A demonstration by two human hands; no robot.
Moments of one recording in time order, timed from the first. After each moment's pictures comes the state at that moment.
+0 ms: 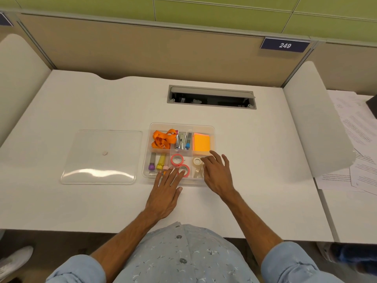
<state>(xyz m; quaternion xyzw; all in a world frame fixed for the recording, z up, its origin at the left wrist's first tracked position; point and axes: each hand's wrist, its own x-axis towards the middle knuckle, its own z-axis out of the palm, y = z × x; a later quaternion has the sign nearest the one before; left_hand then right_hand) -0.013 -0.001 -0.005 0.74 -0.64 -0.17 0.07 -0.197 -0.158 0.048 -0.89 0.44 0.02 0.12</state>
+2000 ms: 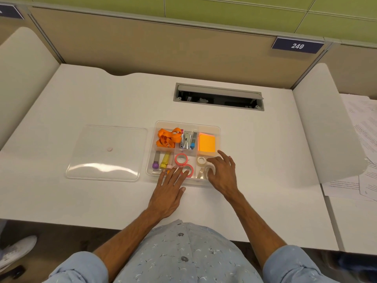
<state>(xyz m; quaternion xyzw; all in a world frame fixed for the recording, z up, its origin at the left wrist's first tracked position) -0.013 -0.001 -0.009 0.74 -0.65 -0.16 0.06 -0.195 -0.165 0.043 -0.85 0.48 -0.05 0.22</state>
